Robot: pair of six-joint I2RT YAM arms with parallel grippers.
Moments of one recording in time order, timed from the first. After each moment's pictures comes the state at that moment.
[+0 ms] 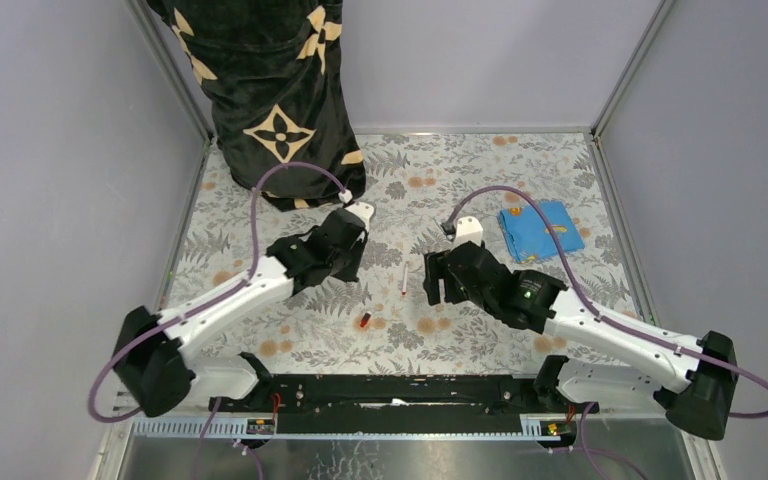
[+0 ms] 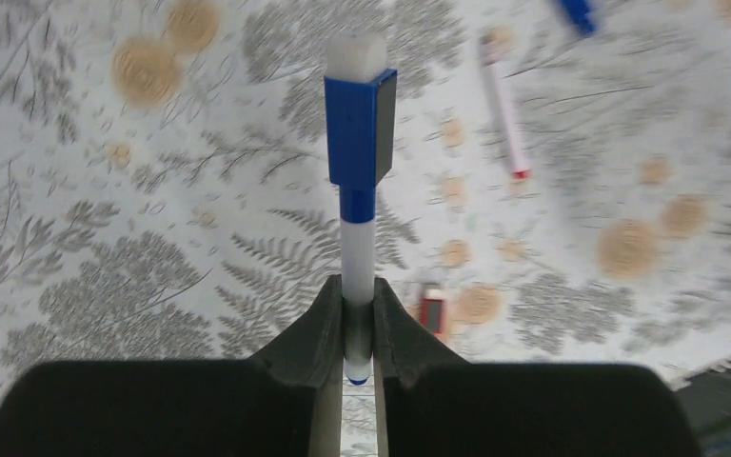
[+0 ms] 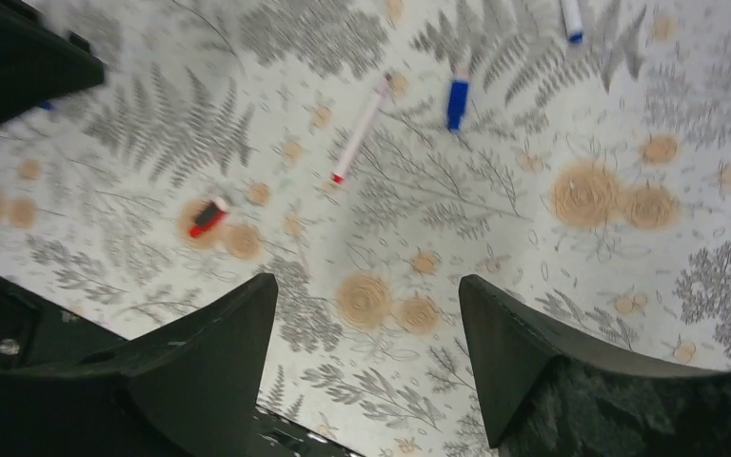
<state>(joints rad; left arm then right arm) -0.77 1.23 0.97 -0.57 -0.16 -0.30 1.05 1.03 0.88 -0.54 0.40 0.54</state>
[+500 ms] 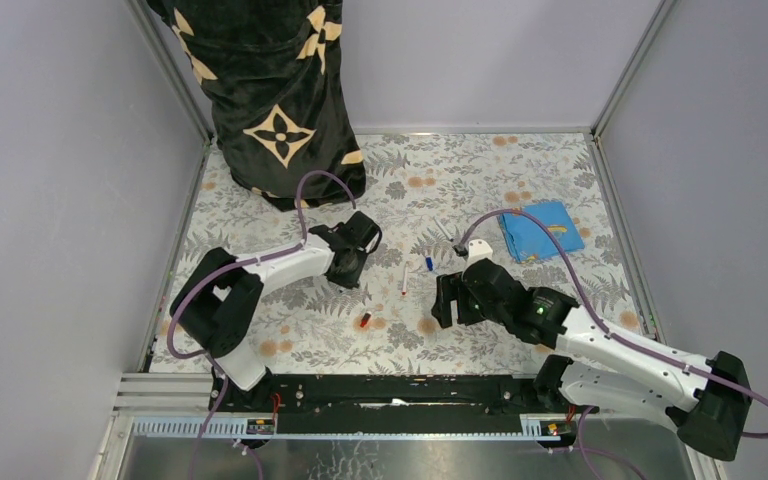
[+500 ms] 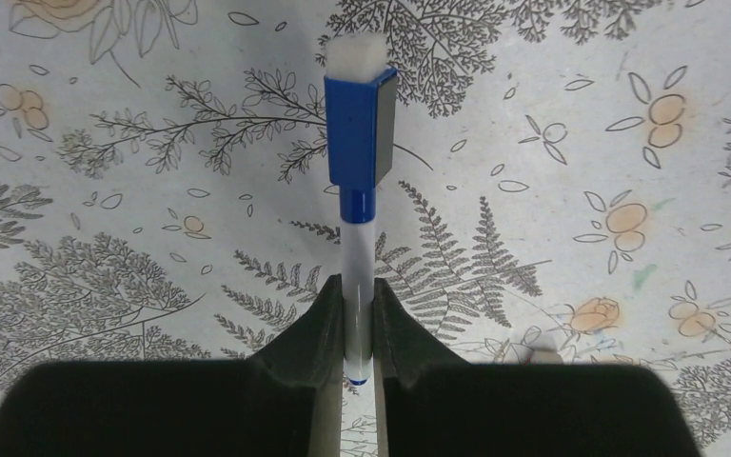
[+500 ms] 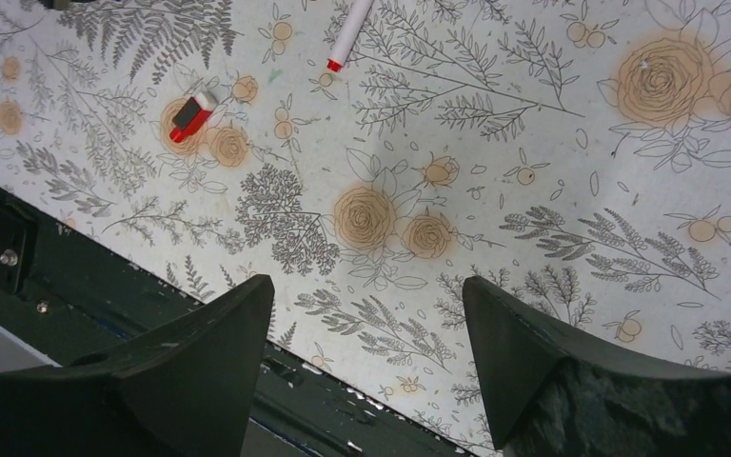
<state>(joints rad) -0.65 1.64 0.99 -0.59 -0.16 -0.28 0.95 0.94 0.67 -0.54 0.17 0.60</state>
